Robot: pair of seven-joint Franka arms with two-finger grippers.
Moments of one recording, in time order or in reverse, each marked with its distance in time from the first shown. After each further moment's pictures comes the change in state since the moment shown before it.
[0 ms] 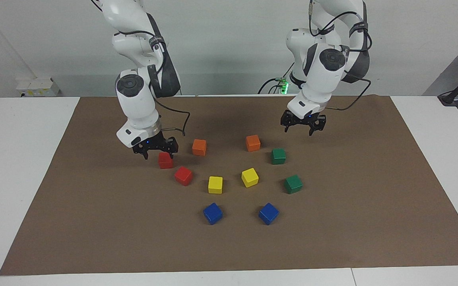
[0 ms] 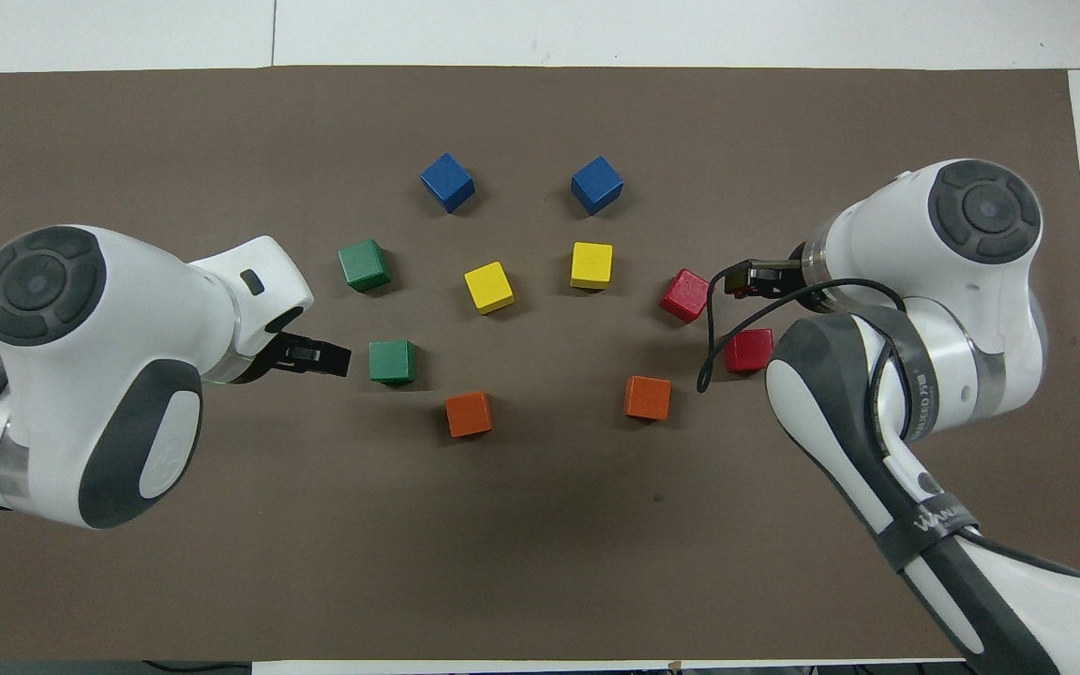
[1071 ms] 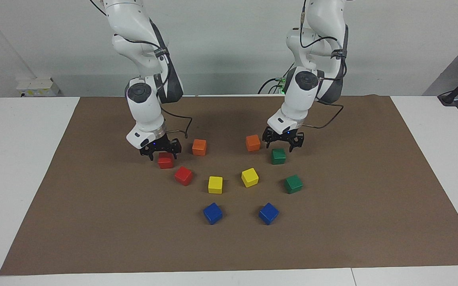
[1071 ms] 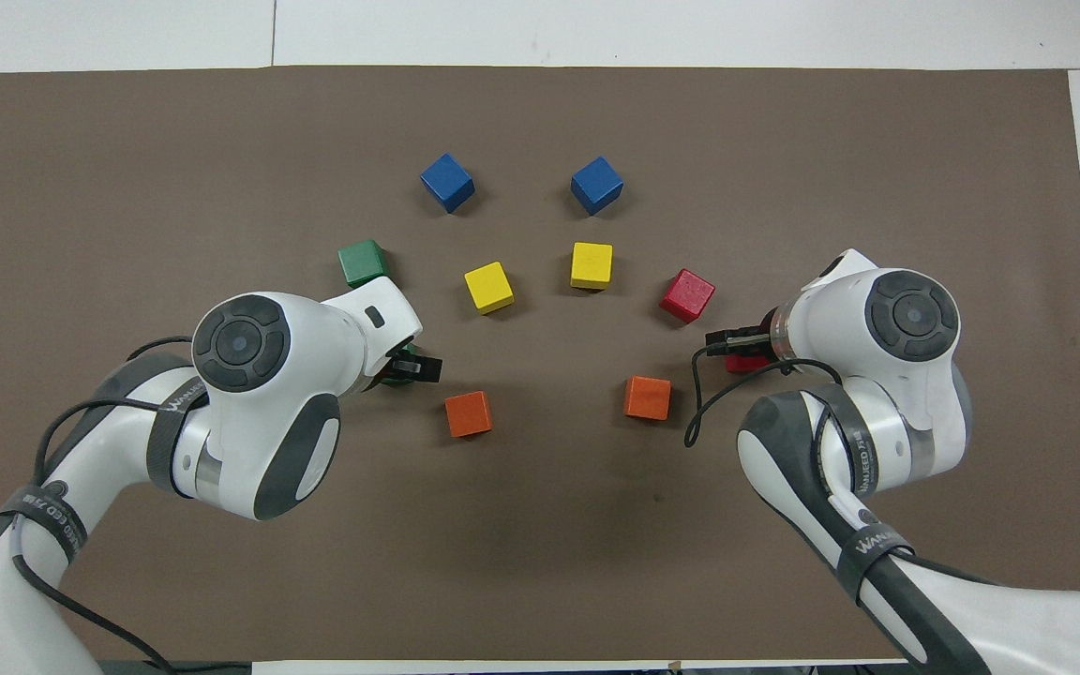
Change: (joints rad) left arm -0.084 0.155 0.000 -0.035 -0.021 0.265 -0.037; right arm 0.014 -0.007 0.000 -0.208 0.000 0.235 -0.026
